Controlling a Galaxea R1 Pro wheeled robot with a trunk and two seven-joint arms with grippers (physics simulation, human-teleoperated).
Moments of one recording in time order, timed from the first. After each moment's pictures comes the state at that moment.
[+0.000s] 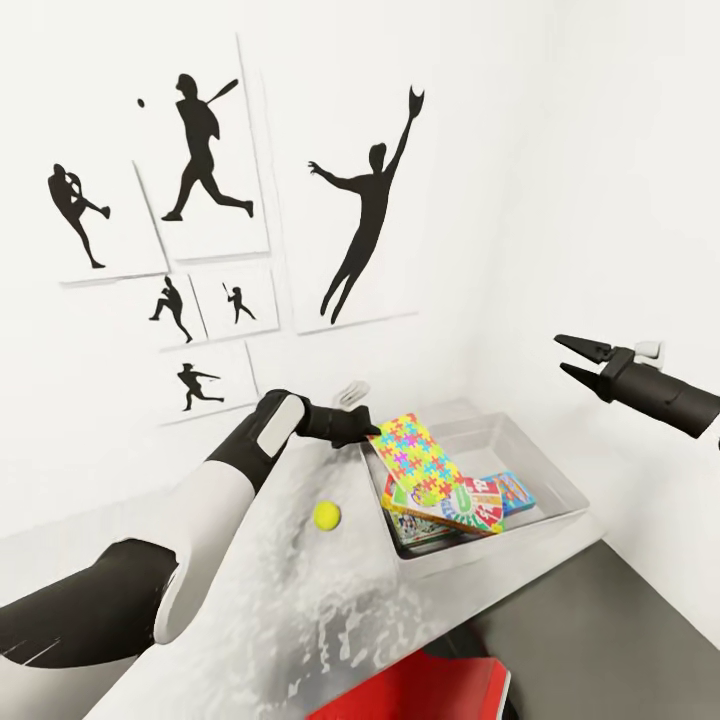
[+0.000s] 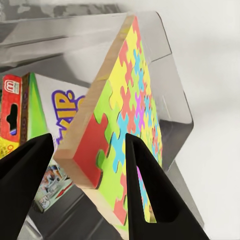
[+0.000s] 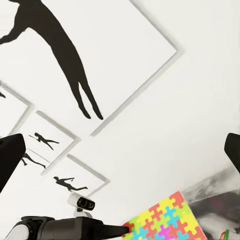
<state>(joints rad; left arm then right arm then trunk) -1.14 -0.17 -0.18 -0.57 0.69 0.95 -0.21 -0.75 -0.41 -0.33 -1.46 -1.18 1.04 0.23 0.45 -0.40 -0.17</state>
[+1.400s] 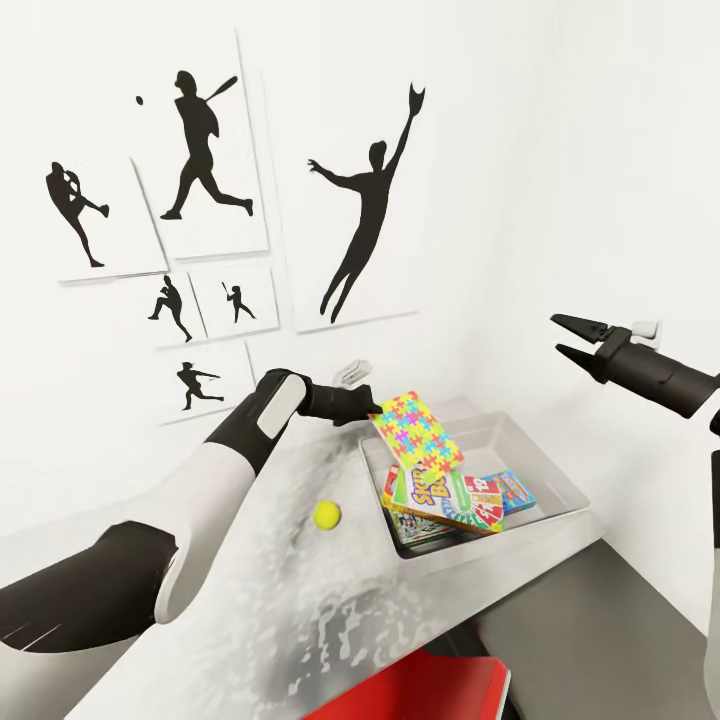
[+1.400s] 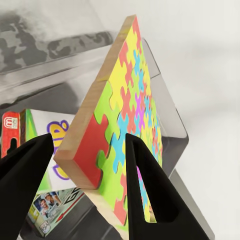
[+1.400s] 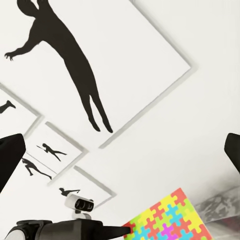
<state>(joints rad) -1.20 -0.17 -0.21 -0.59 0.71 0.93 -0.20 -0.82 -0.37 -0.33 -1.47 -1.18 1.04 0.19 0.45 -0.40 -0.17</state>
